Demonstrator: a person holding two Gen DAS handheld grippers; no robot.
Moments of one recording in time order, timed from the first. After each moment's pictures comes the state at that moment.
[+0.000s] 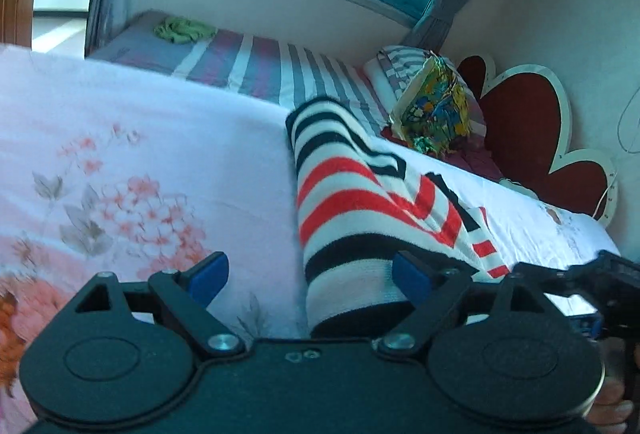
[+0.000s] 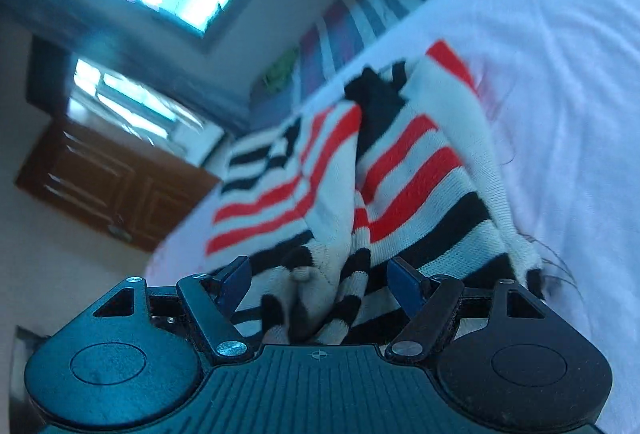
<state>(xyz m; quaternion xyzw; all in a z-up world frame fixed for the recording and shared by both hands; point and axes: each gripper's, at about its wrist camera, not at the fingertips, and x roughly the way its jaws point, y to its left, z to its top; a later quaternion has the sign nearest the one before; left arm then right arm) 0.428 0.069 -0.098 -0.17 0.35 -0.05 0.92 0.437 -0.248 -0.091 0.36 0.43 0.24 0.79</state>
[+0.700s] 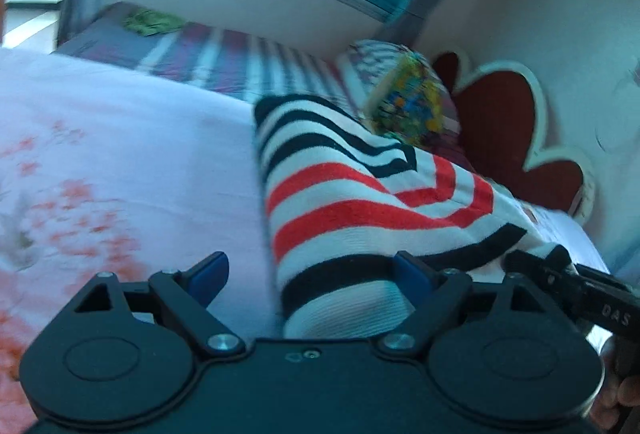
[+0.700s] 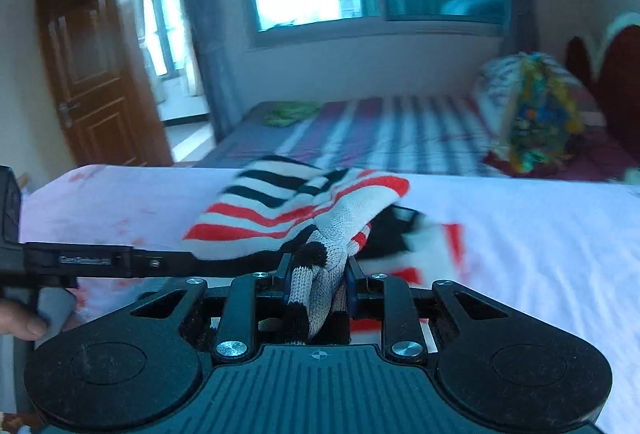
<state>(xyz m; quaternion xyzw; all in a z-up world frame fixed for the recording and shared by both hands) 0.456 0.033 -0.099 -0.17 0.35 -0.10 0.92 0.392 -0.223 -0.048 0.04 0.28 0.23 0.93</state>
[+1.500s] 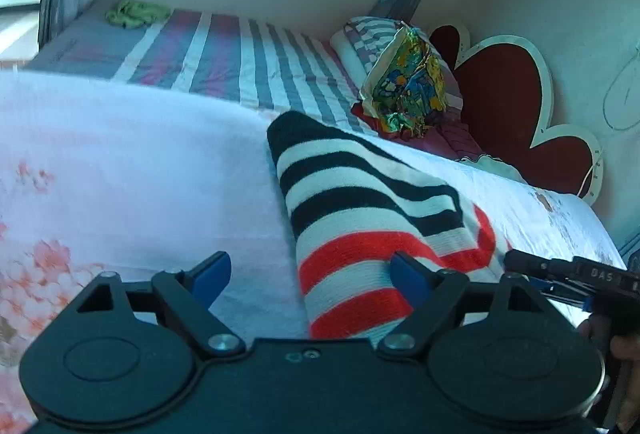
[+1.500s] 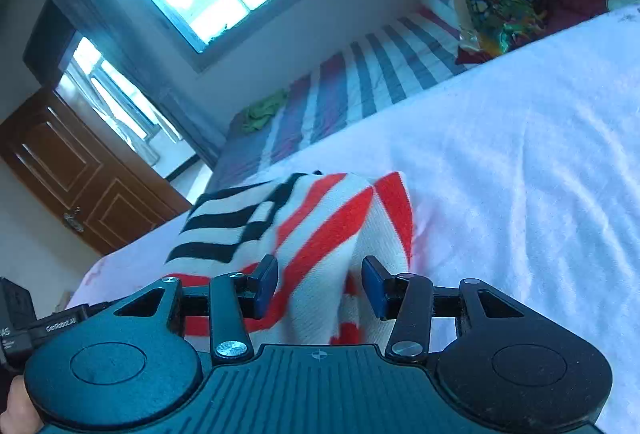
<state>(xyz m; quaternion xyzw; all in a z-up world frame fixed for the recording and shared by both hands) 0.518 0.048 -0.108 -0.16 0.38 -0.11 0.90 0.483 -0.305 -0.090 0.26 0.36 0.22 0.87</state>
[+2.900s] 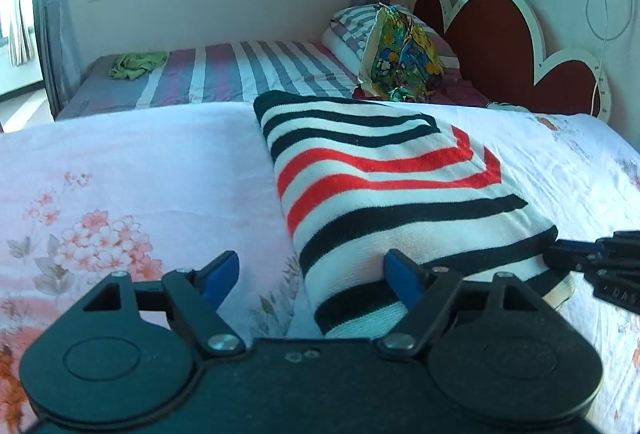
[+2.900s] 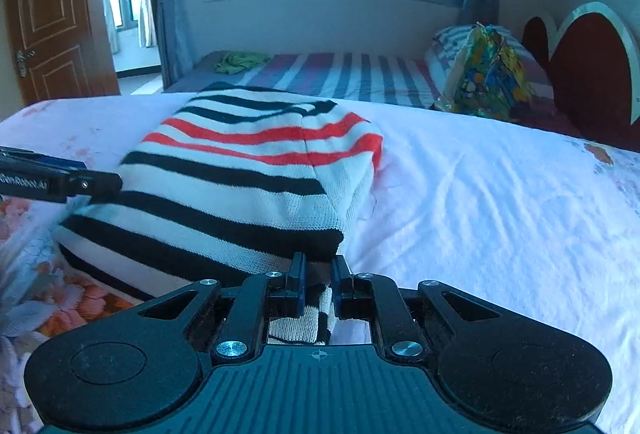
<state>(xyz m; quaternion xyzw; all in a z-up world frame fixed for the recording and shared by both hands) 0.437 0.004 -0.097 -0.02 0.36 -0.10 0.93 0.345 -0.256 -0.087 -0.03 0.33 0.16 0.93</state>
